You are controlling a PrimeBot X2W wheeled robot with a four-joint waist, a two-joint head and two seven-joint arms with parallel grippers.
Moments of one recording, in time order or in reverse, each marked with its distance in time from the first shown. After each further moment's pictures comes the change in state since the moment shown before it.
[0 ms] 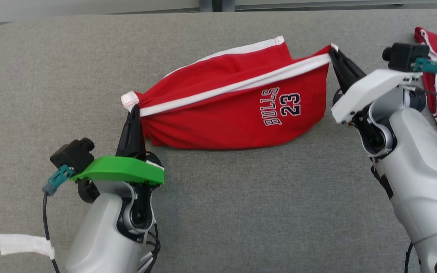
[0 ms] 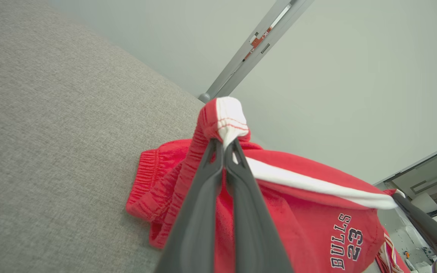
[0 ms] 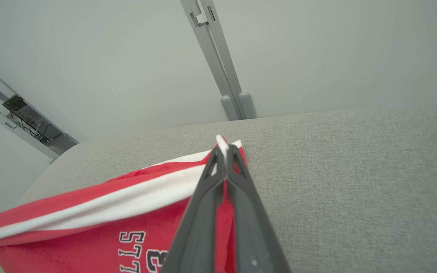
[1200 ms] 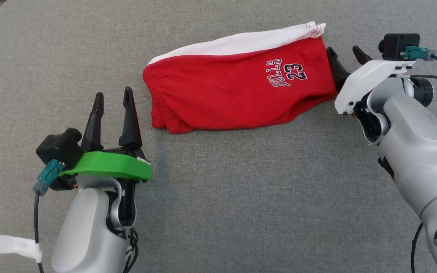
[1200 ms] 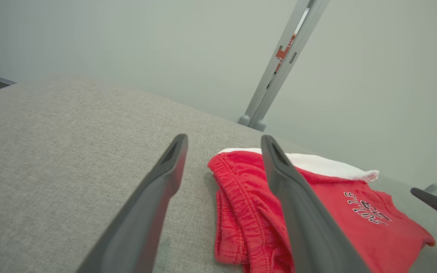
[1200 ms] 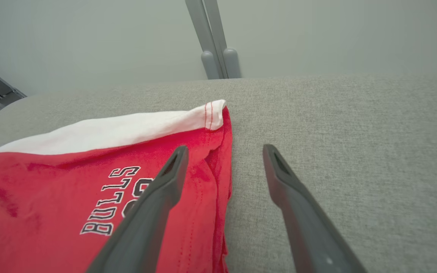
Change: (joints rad) left arm -0.030 0.001 0.102 -0.018 0.324 -0.037 -0.001; right arm -0.277 -0.021 0.284 0.509 0.111 0.000 -0.178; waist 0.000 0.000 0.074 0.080
